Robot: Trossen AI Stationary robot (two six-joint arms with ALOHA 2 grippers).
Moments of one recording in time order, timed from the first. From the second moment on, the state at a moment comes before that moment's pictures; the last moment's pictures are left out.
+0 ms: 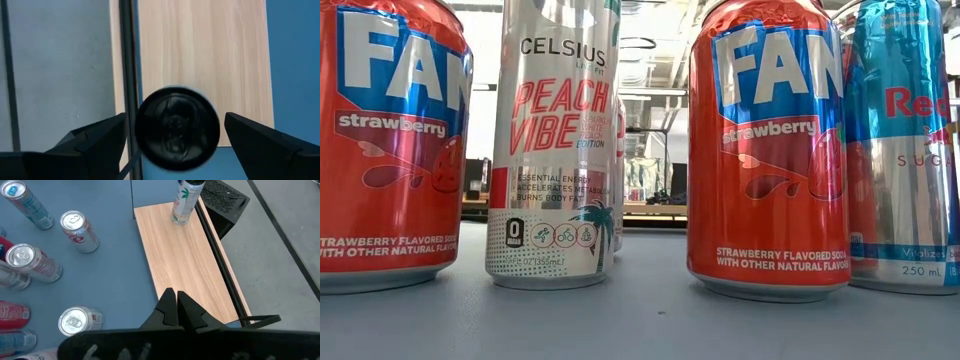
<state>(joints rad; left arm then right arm) 0.76 1.85 1.86 -1.09 0.15 0.80 -0.24 1.46 2.01 -1.39 0.13 -0.03</state>
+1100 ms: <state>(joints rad) 0.76 1.89 1.87 -1.12 0.14 0.79 -0.24 1.46 2.01 -1.39 0.13 -0.01</state>
